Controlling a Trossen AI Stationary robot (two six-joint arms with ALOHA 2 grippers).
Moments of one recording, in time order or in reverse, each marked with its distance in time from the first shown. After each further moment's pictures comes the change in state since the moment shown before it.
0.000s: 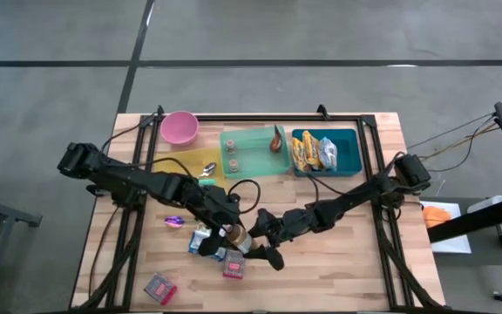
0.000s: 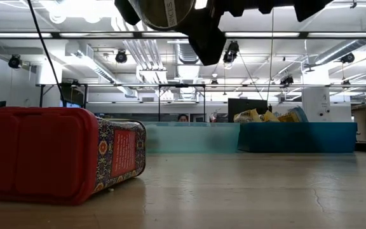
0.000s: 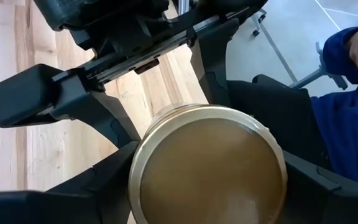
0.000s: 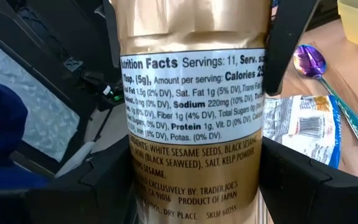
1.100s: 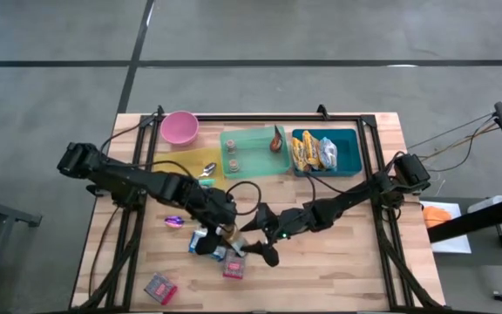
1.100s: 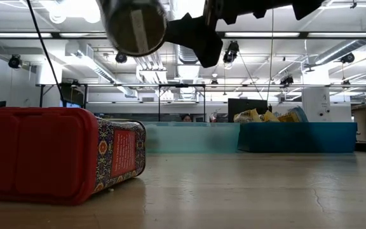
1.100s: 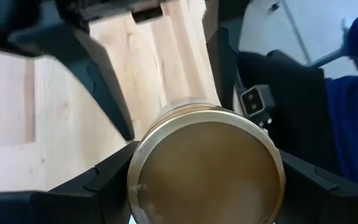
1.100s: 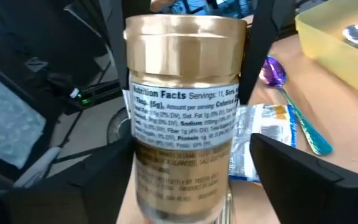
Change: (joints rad) left arm 0.004 -0.002 0.002 -0.154 -0.022 -0.043; right arm -0.021 -0.004 0.025 -0.073 0.106 -0.051
